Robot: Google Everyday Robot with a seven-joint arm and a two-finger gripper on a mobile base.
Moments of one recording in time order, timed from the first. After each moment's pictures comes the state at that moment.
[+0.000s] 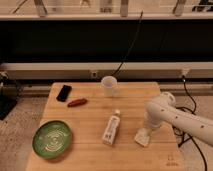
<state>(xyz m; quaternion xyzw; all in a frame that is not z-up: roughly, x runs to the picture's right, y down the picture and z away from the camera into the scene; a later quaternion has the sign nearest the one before) 0.243 0.236 0.804 -0.32 -0.09 -0.28 0.90</state>
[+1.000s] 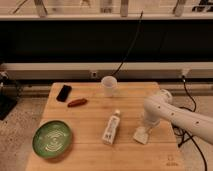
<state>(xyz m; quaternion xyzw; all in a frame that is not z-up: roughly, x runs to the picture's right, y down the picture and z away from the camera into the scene) 0.240 0.228 0.814 -0.32 -0.10 -0.30 0.89</state>
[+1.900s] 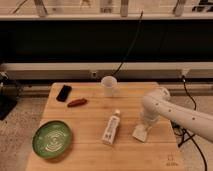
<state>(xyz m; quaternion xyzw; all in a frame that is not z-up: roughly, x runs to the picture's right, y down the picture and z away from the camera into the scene) 0.228 0.218 0.823 -0.33 -0.10 -0.31 0.89</state>
